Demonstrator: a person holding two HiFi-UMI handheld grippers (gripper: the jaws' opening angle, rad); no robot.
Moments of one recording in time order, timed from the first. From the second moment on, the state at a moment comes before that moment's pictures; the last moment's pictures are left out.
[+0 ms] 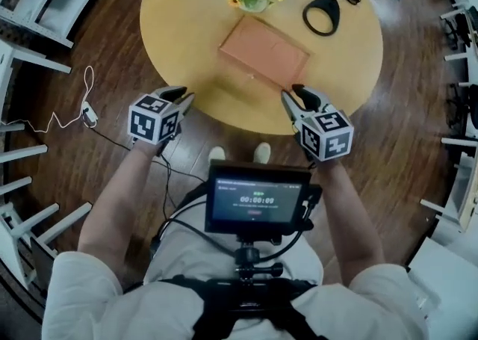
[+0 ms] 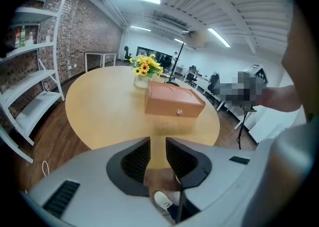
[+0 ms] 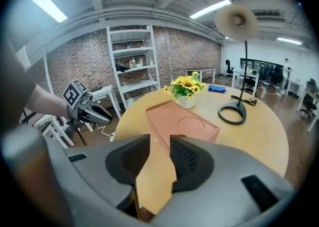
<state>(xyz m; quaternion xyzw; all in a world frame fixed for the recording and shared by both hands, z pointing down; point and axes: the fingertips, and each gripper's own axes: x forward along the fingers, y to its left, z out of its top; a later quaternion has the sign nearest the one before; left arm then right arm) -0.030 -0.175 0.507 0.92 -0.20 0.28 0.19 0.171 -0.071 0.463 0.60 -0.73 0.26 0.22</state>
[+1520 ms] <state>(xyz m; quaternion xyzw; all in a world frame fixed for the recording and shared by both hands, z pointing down) -0.068 -0.064 0.461 0.93 -0.04 0.34 0.11 0.044 0.099 0.470 0.74 -0.57 0.35 0.11</state>
